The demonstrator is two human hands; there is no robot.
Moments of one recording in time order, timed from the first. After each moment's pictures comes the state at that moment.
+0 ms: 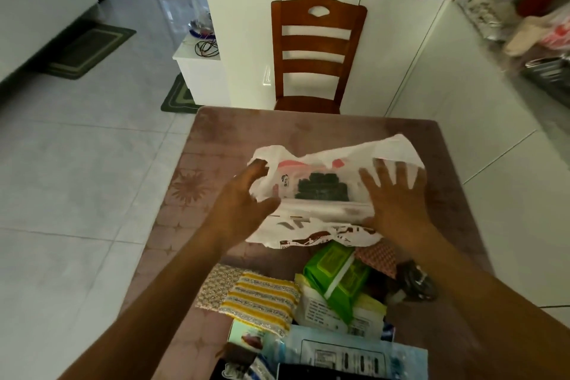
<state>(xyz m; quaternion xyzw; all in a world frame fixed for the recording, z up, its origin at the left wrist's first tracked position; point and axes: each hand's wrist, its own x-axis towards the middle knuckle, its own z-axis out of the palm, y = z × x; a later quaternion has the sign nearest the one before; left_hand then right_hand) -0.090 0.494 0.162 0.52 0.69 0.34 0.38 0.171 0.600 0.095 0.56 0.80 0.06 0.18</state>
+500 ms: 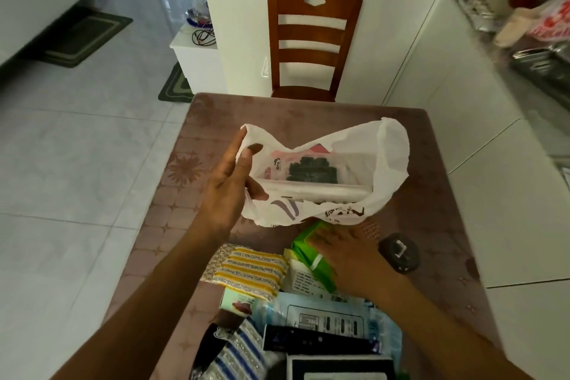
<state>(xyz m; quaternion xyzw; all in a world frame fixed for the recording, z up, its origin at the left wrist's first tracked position) -0.071 0.470 0.158 0.41 0.64 0.52 0.40 0.168 0.481 0.060 0.35 0.93 -0.08 0.04</state>
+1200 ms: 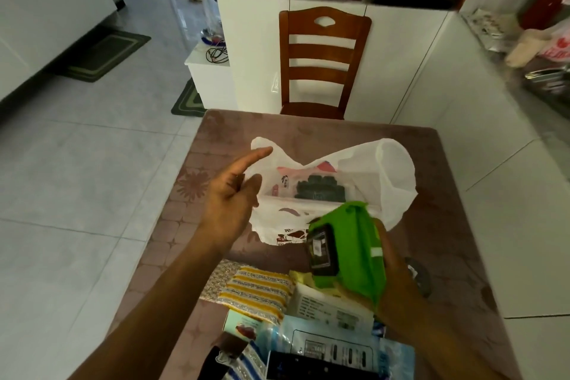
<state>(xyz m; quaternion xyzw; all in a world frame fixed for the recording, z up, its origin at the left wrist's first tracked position) -0.077 0.475 0.172 0.46 0.59 0.56 0.36 0.170 0.479 0.111 0.44 0.70 -0.45 -0.34</state>
